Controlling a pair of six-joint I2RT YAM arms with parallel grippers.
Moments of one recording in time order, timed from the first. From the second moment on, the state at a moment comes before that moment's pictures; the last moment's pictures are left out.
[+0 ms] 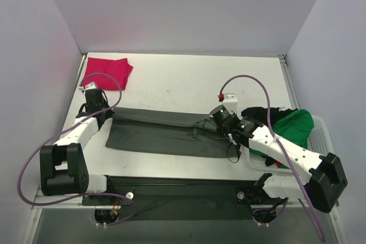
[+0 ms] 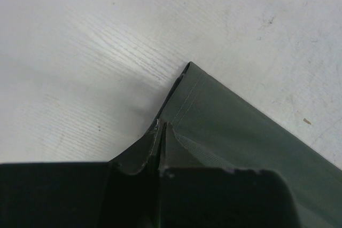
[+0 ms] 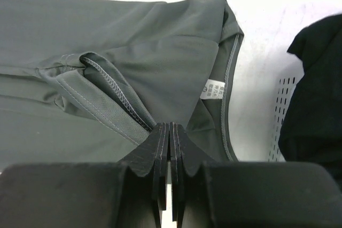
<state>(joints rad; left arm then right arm) 0.06 1.37 0.76 -0.13 -0.17 -0.44 0.77 1.20 0.84 -0.61 0.53 0.56</state>
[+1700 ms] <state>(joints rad) -0.12 1.02 0.57 -0.12 -0.33 -0.49 0.69 1.41 0.76 -0.28 0.09 0.55</state>
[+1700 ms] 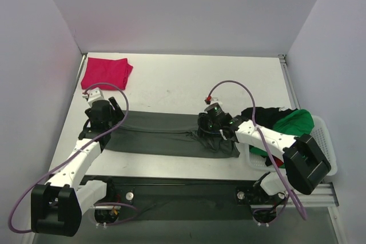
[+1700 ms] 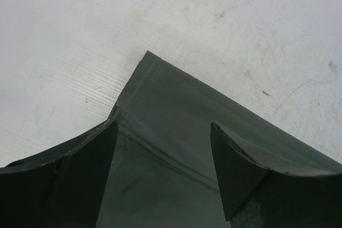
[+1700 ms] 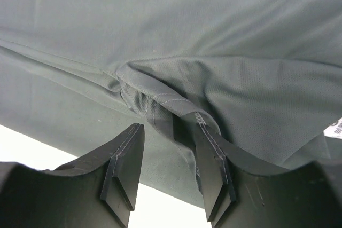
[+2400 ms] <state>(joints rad) -0.12 1.01 0.55 -0.11 -0.33 -0.49 0.77 1.49 0.74 -0.17 0.00 0.60</state>
